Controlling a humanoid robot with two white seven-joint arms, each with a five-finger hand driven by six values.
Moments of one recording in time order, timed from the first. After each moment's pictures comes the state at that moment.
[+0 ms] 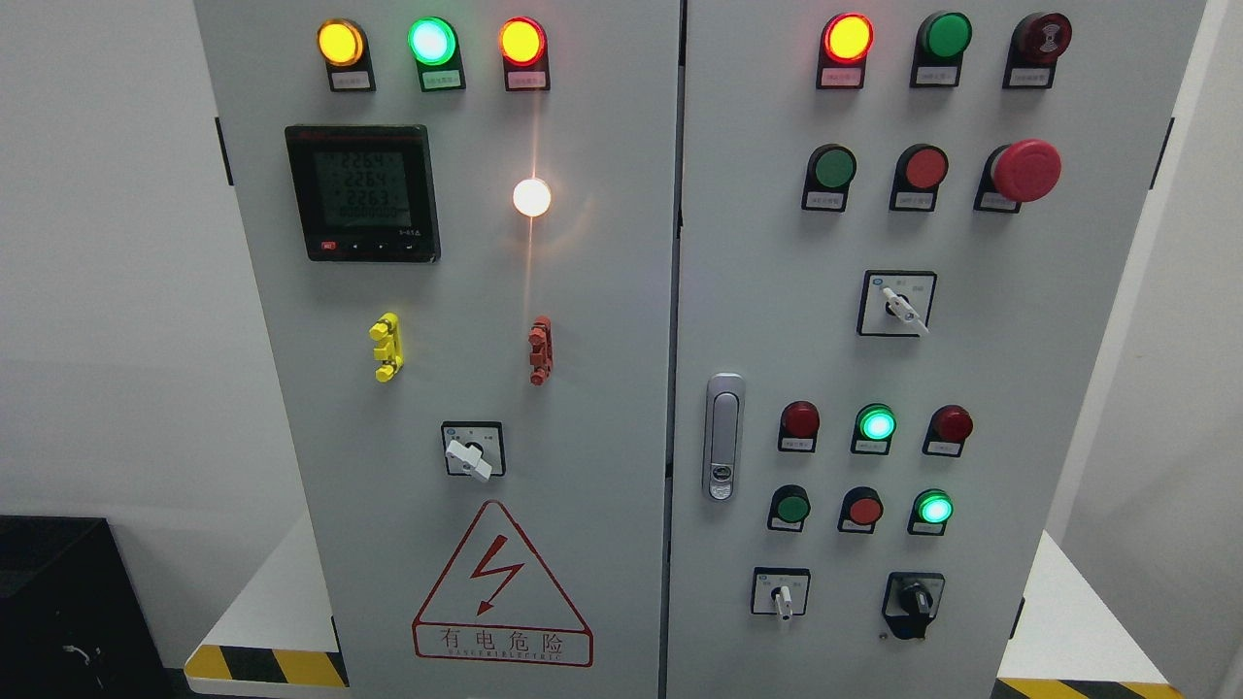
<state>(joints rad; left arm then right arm) 0.00 -0.10 -0.14 0.00 0.10 -0.06 0.15 0.04 0.11 -0.05 -0.20 -0.07 0.06 0.19</state>
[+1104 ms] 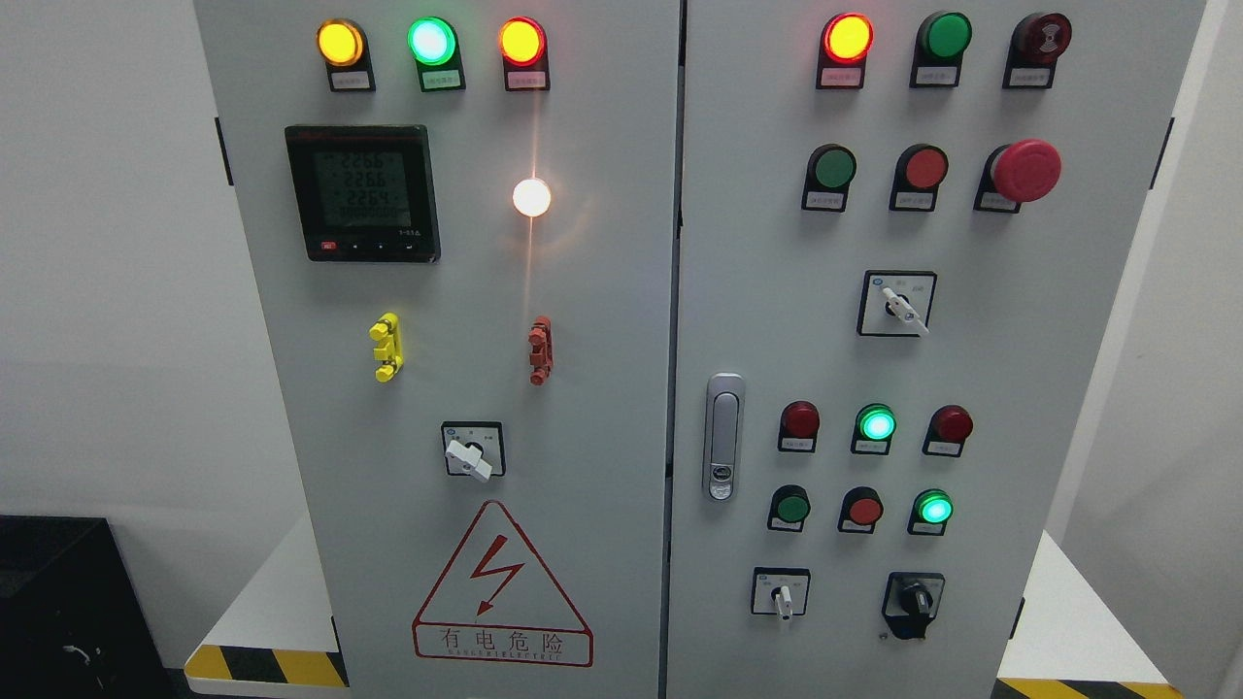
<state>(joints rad) 0.00 -0.10 -0.14 0.00 0.10 -0.06 0.15 0.05 0.12 -0.07 -0.23 -0.09 -0.02 0.19</state>
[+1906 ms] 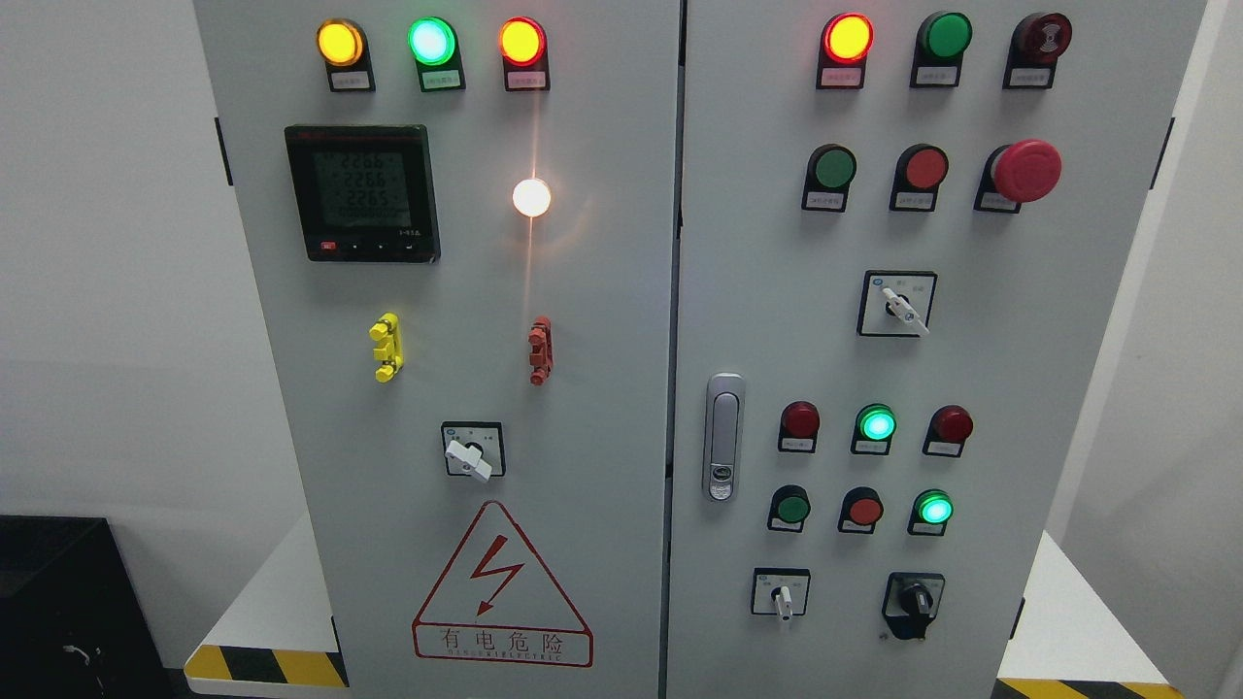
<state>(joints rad) 0.00 -0.10 -0.14 0.00 0.10 -0.06 0.15 0.17 0.12 -0.09 -0.62 -0.08 -0.11 0.11</state>
